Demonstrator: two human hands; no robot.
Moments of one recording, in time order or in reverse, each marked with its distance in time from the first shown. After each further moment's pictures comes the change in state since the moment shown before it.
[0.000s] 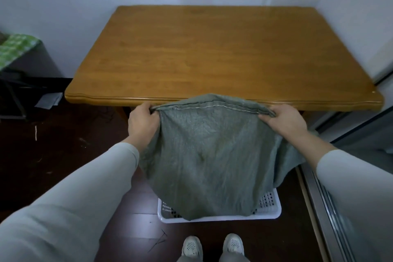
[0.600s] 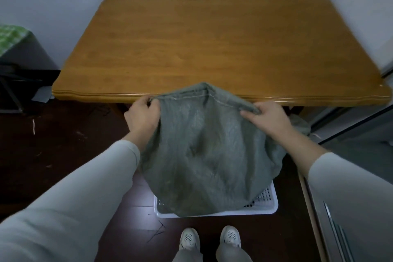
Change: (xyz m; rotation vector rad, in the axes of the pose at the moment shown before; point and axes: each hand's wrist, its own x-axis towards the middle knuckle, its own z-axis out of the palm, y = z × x) left_hand 0.010 0.028 0.035 -0.145 0.023 -0.143; right_hand 0.018 -0.005 0.013 0.243 -0.093 -0.056
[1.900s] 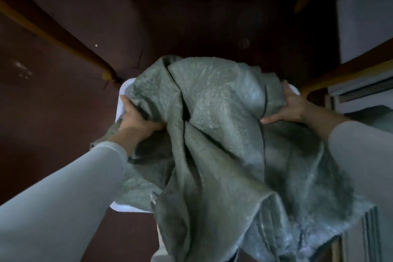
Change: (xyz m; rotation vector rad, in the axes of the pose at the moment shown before) left_hand 0.065 -0.250 0.292 0.138 -0.483 -0.472; right_hand 0.234 0.311 0.226 -0.191 -0.457 0.278
